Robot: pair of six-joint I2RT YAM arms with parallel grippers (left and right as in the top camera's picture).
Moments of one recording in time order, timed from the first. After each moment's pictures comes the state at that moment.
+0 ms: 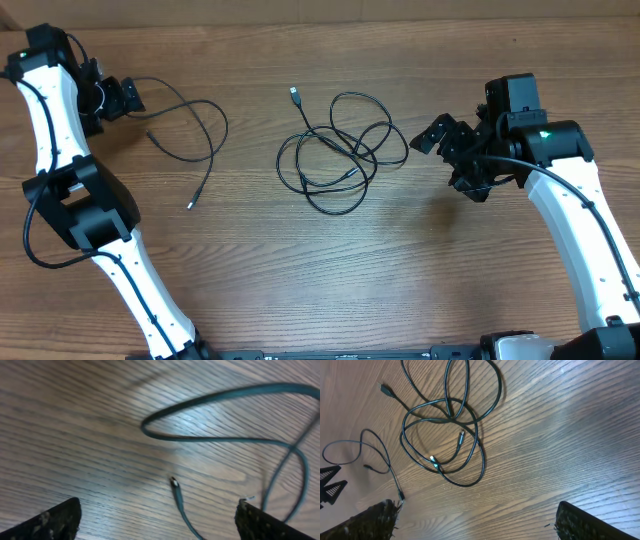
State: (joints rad) left arm 0.42 2.50 2.42 -1.31 0.18 -0.04; right arm 0.11 1.48 1.30 -1.02 -0.36 0.78
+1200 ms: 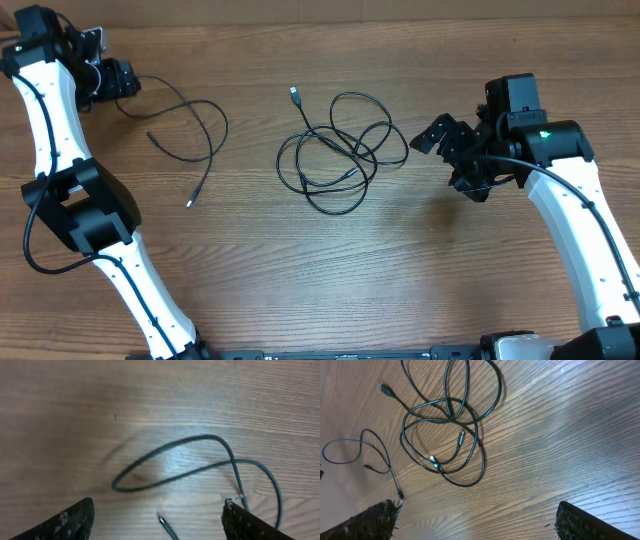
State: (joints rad) left arm 0.41 2.46 2.43 -1.15 0.26 0.22; right arm 0.11 1.48 1.30 -1.02 -0.36 0.78
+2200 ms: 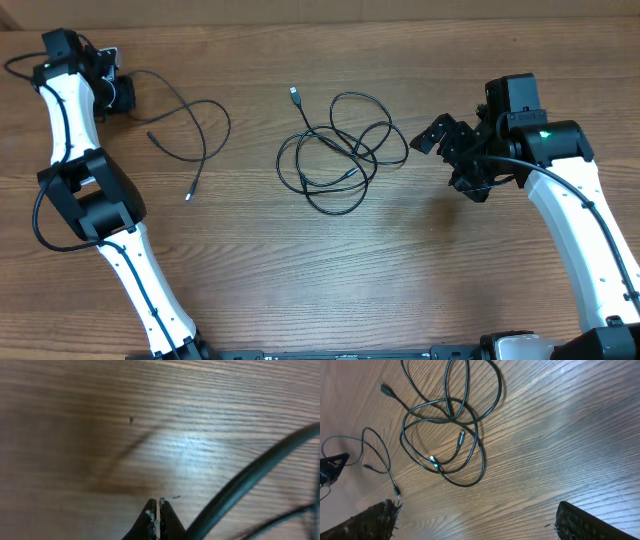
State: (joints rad) left arm 0.41 2.65 2.48 -1.05 0.20 0.19; right arm 0.11 1.48 1.30 -1.02 -0.36 0.78
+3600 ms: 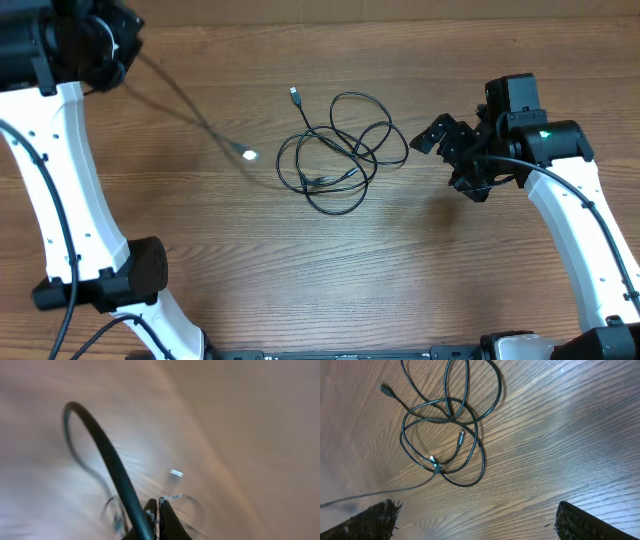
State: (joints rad) left arm 0.15 1.96 2.61 -1.57 0.08 -0.83; right arm 0.11 1.48 1.30 -1.02 -0.36 0.78
